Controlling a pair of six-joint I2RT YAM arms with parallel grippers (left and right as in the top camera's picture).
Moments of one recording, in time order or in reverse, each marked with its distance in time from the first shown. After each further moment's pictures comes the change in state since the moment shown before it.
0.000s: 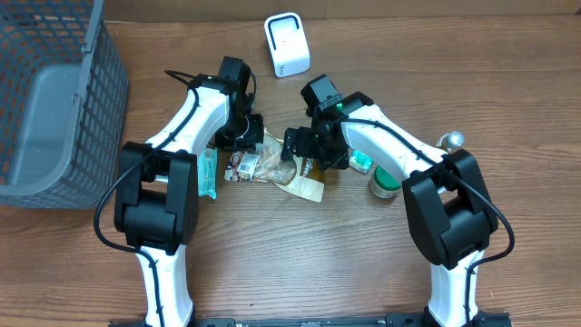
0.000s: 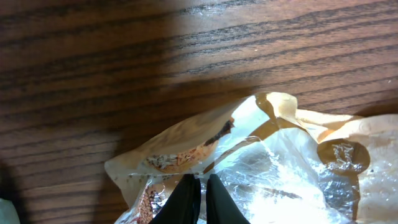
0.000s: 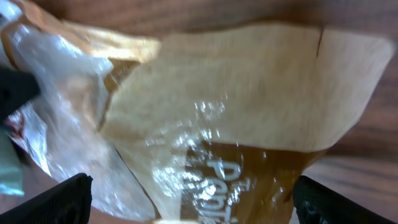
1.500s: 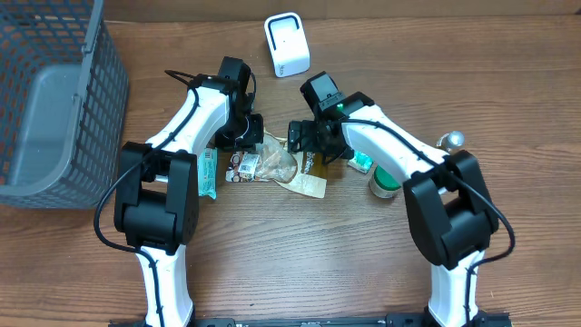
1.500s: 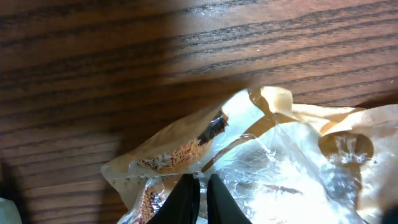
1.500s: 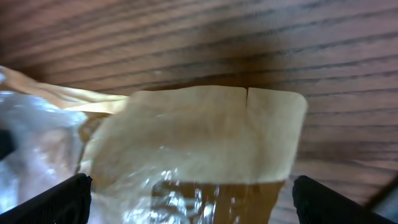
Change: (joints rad) left arm 0.000 0.000 0.000 0.000 -0.003 0.001; right arm 0.000 0.001 -0.005 0.062 0.169 -0.016
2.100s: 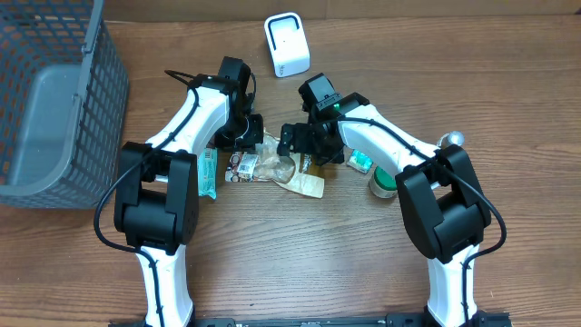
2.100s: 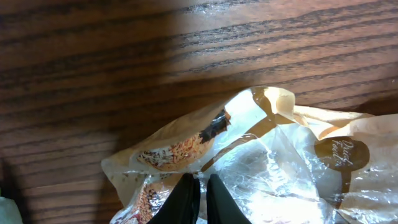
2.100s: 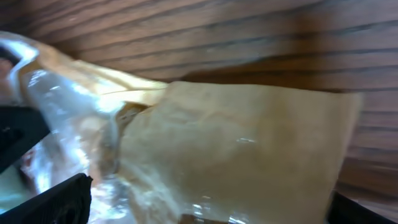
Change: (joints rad) left arm 0.000 0.000 0.000 -0.002 0.000 0.000; right arm 0.000 0.046 0.015 0.033 -0.191 0.002
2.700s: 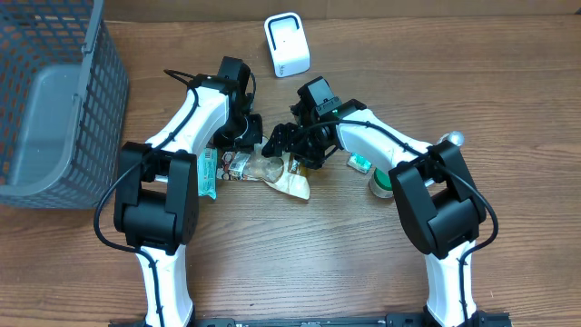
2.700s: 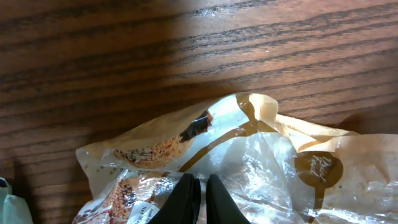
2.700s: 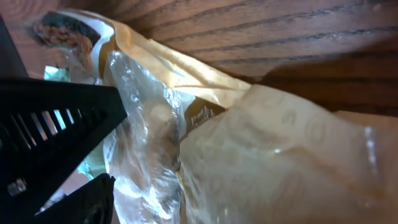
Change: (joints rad) left arm 0.001 0.000 0.000 0.000 -0.016 0.000; right arm -0.001 0.031 -0.040 0.164 -0.272 0.103
